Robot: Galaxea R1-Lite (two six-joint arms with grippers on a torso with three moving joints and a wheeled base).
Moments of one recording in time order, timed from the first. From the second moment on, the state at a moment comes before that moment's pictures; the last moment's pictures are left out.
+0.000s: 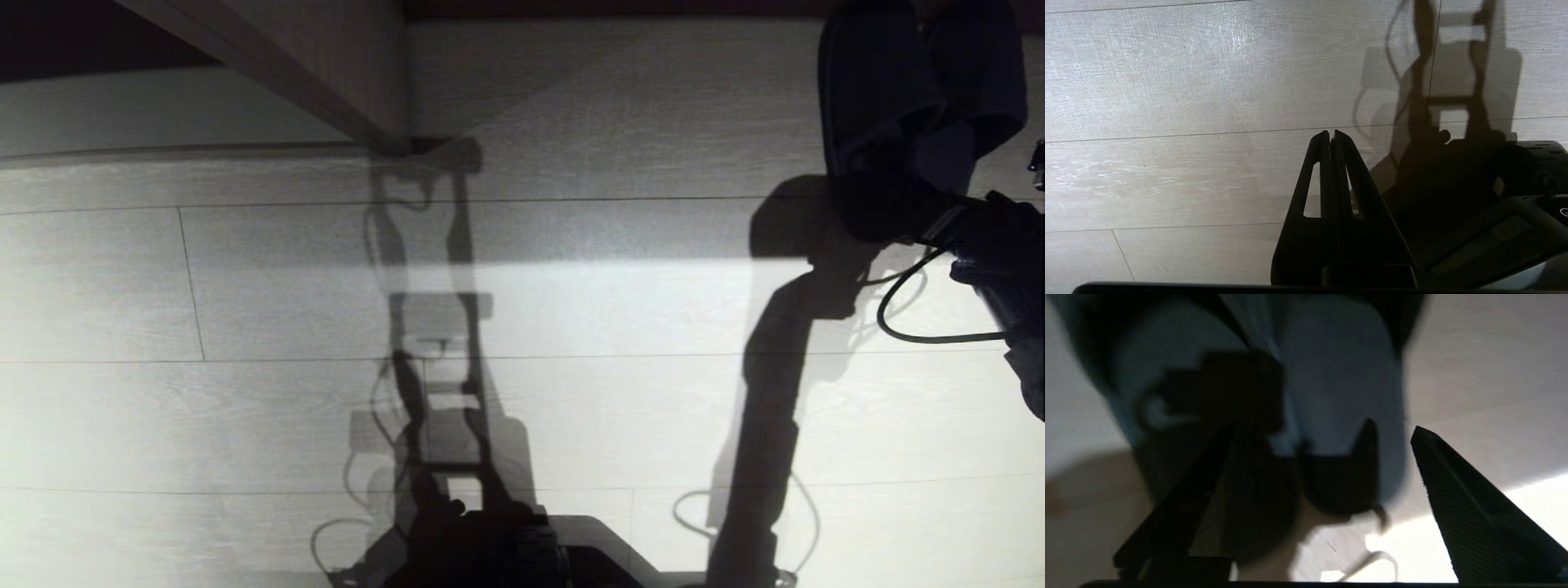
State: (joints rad) left arm -0.01 0.00 0.00 0.00 -0.01 0.01; right arm -0.24 1.79 -0.87 -1.26 -0.12 0.13
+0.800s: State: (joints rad) left arm -0.01 0.00 0.00 0.00 -0.01 0.01; right arm -0.24 1.86 -0.99 -1.36 0.00 0.18
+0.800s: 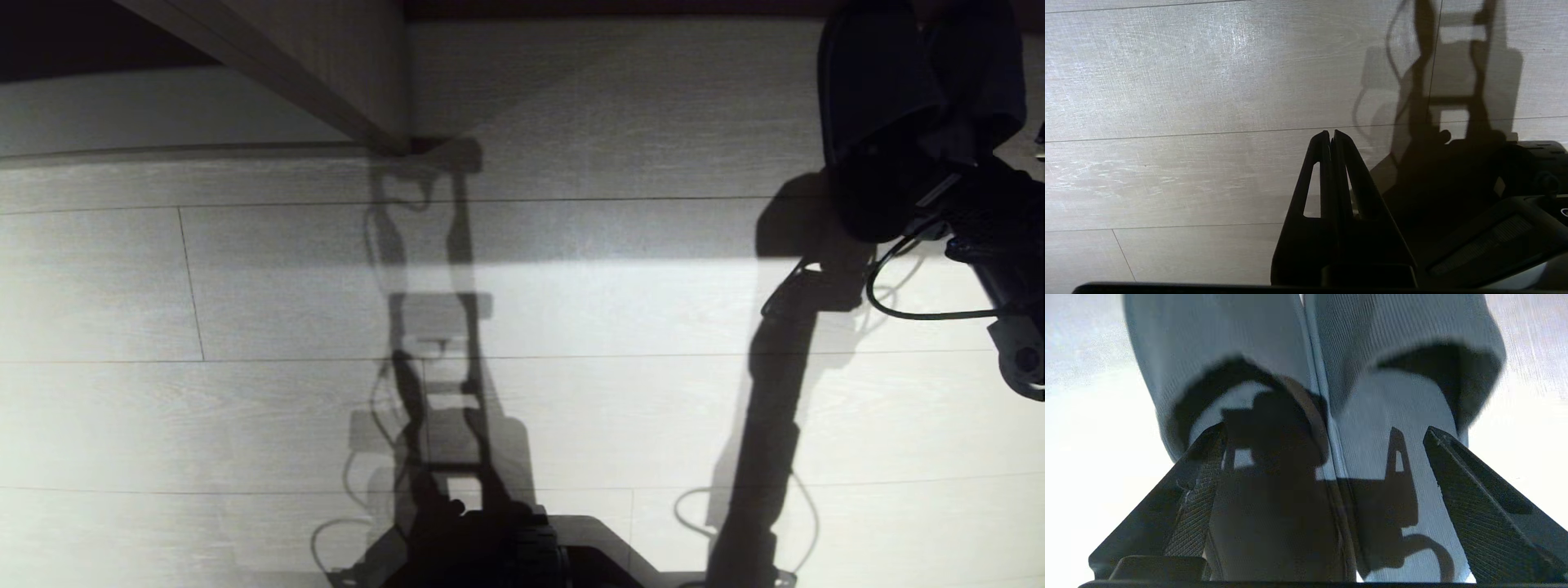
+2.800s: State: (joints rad) left arm -0.01 0.00 0.00 0.00 -0.01 0.01; right arm -0.25 2.09 -1.40 -1.35 0.06 0.13
